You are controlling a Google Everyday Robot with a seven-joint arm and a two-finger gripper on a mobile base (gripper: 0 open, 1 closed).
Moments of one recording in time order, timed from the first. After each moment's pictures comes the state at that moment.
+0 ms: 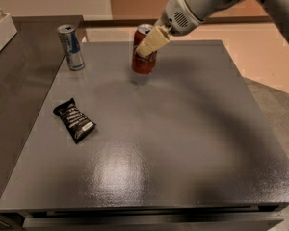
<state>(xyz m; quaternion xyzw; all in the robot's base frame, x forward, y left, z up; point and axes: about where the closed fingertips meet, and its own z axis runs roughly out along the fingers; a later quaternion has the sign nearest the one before) 0.638 -0.023 0.960 -0.52 0.76 0.19 0.33</state>
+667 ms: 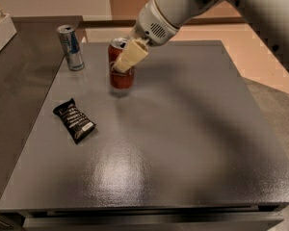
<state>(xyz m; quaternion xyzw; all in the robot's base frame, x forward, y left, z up) 0.589 0.040 0.951 -0.62 0.70 0.21 0.30</state>
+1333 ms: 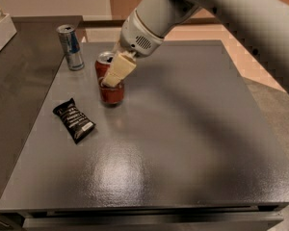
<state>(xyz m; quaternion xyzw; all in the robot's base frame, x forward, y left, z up) 0.561 0.071 0.928 -0.67 0.66 0.21 0.26</state>
